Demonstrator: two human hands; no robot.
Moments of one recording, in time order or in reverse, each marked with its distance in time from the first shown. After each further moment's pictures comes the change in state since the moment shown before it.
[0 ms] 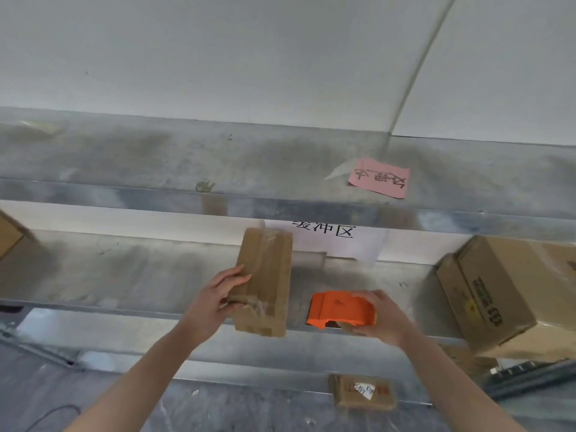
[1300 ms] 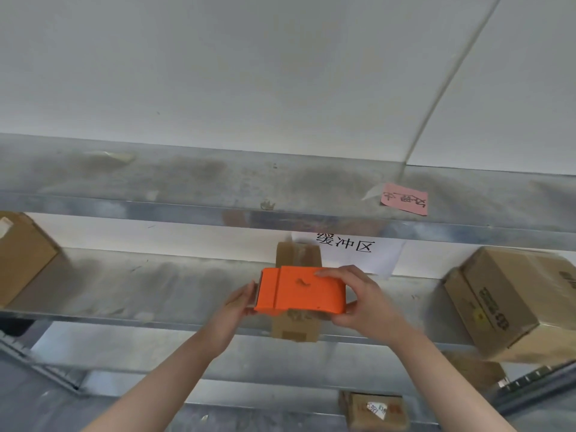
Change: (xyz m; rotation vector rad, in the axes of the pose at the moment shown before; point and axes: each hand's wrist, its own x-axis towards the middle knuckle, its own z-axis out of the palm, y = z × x) left_hand -0.035 0.050 -0.051 -0.579 -0.056 -0.247; right_hand -0.060 -0.195 -0.021 0.273 0.247 -0.504
